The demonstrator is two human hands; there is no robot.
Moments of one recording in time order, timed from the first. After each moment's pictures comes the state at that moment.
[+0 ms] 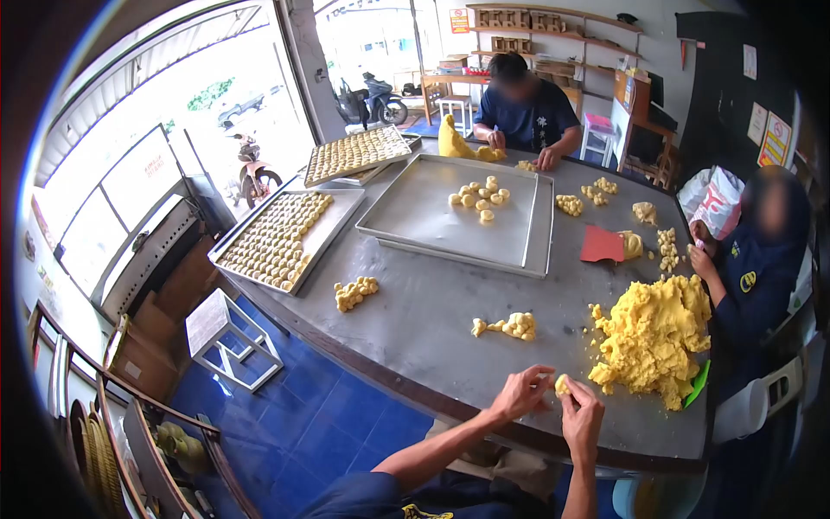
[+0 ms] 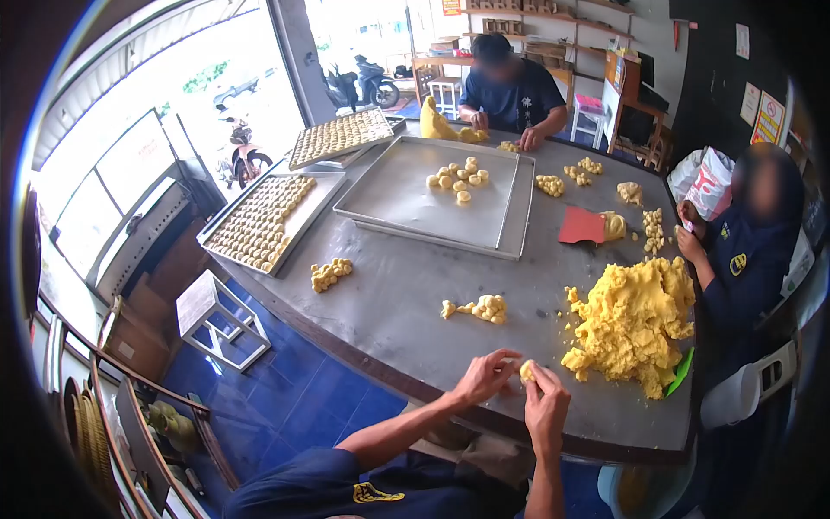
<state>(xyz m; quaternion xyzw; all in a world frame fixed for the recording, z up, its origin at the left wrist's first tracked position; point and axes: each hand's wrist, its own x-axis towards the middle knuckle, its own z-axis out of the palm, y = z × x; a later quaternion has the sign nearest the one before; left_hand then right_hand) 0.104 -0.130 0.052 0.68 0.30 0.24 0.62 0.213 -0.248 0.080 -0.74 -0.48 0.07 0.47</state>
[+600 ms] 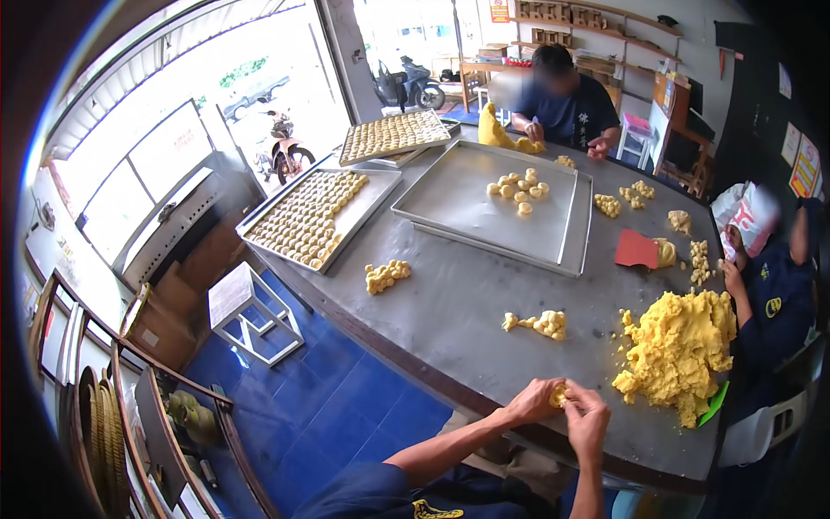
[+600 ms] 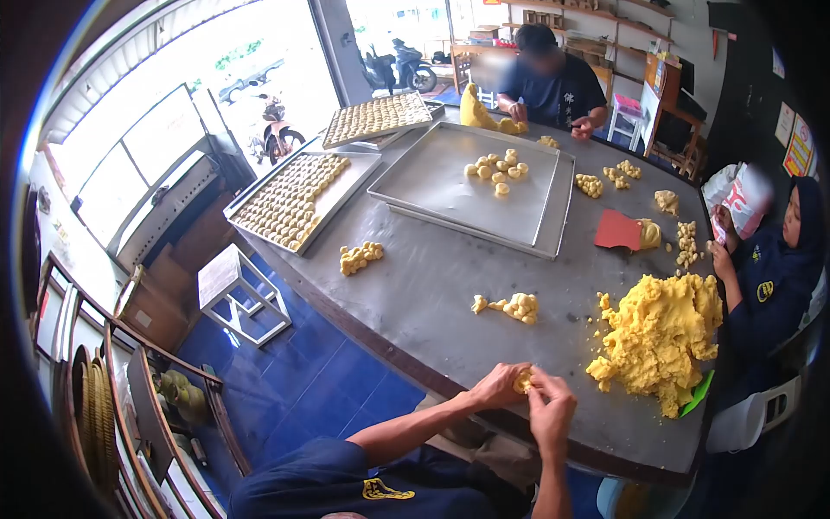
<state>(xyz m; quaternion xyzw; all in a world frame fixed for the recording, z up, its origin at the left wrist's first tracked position) 0.095 -0.120 0.001 0.81 0.21 0.25 0.48 0.196 -0.234 0.071 -0.71 -0.44 0.23 0.51</state>
